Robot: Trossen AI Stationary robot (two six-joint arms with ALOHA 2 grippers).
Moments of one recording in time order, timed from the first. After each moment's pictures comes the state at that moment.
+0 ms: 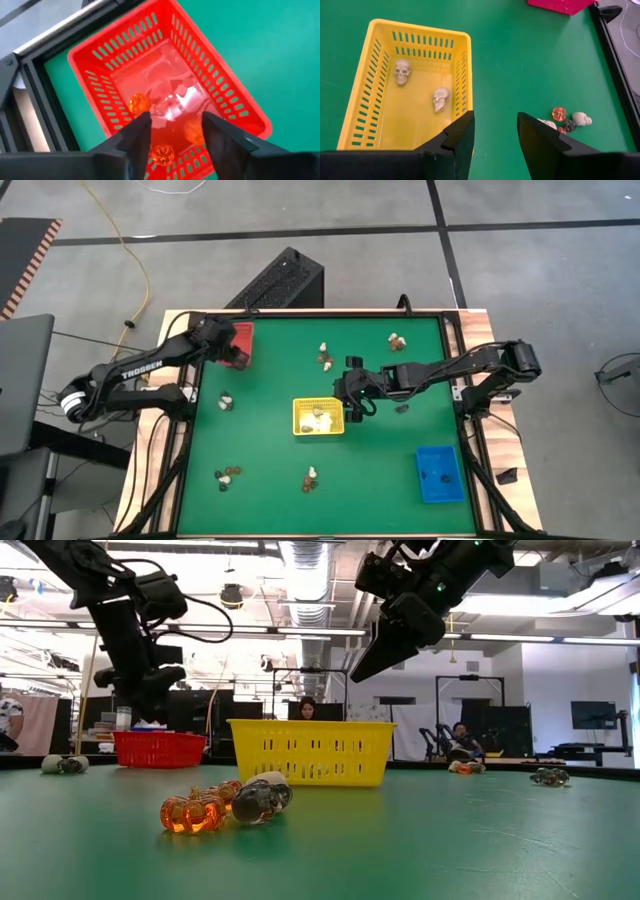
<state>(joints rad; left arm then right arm) 0.74 1.00 0.58 -0.49 -0.27 -0.18 0.04 1.52 1.03 -0.23 0.26 -0.15</state>
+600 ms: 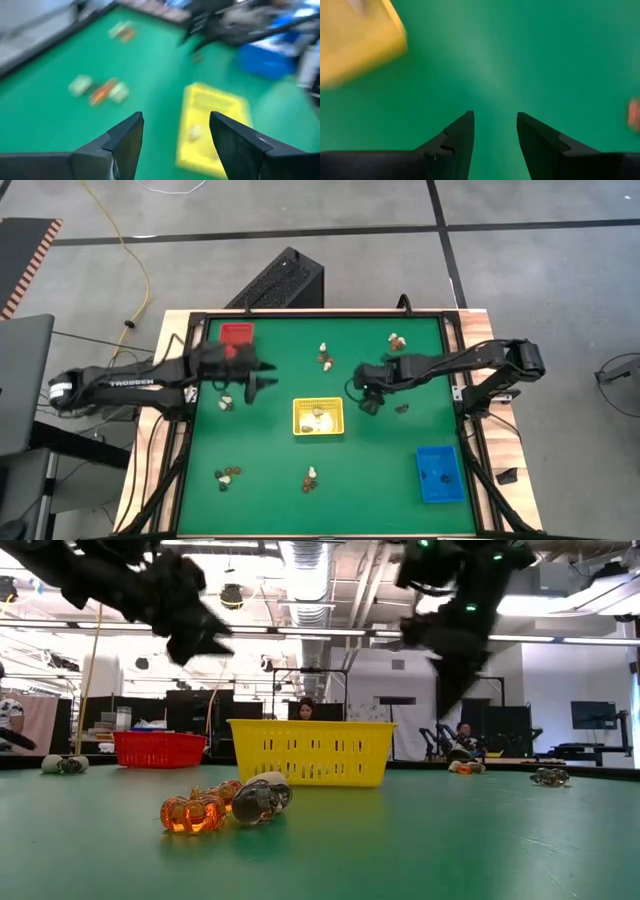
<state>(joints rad) 0.26 0.86 0.43 0.18 0.13 -0.19 -0.02 1.49 1.04 -0.82 0.25 0.46</state>
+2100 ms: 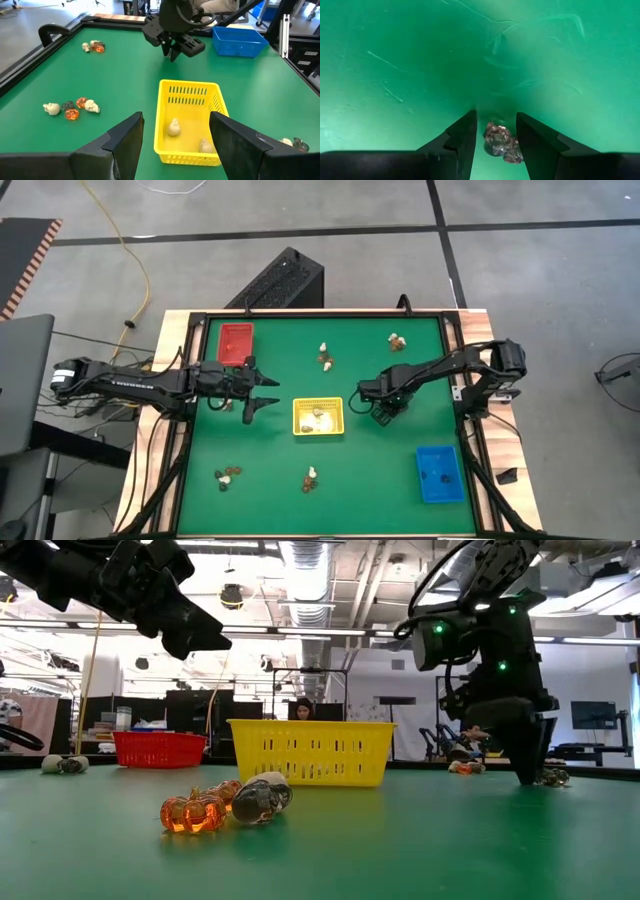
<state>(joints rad) 0.06 0.86 0.36 0.27 -0.01 -0.06 -0.04 1.64 0.91 -0.95 0.06 0.74</state>
